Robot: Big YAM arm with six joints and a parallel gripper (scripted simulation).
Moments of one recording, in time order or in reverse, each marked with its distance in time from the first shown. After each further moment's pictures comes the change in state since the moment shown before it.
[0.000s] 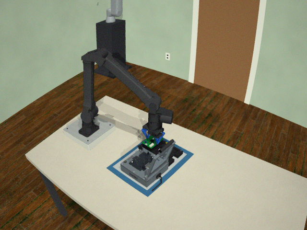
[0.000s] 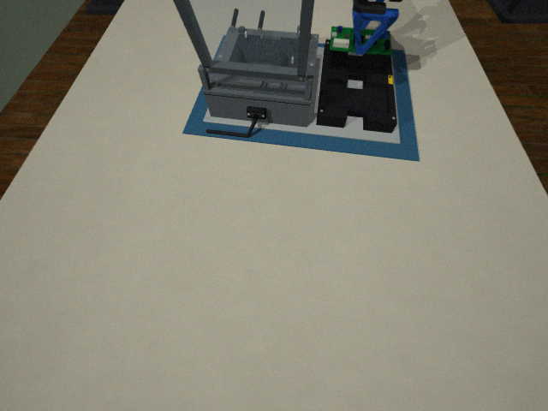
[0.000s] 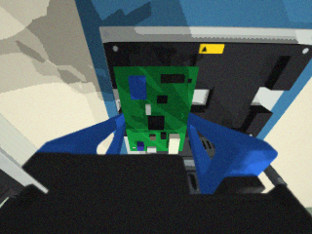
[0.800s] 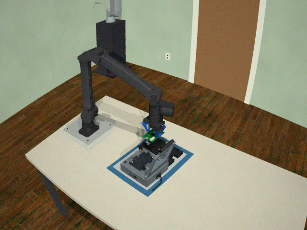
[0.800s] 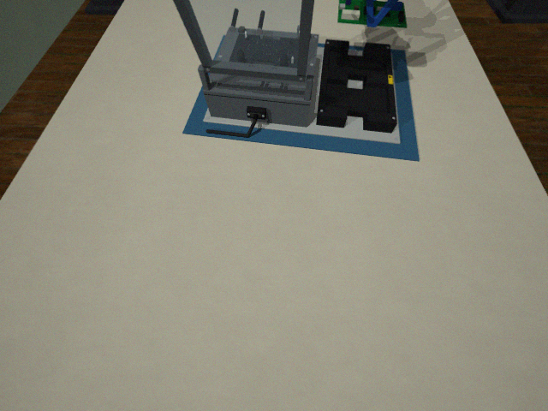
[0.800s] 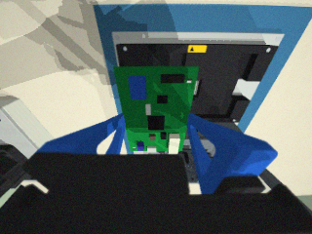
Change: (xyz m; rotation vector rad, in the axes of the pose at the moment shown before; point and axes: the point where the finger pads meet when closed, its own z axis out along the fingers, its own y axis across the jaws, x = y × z) arm -0.004 0.000 -0.045 0.002 -0.001 0.000
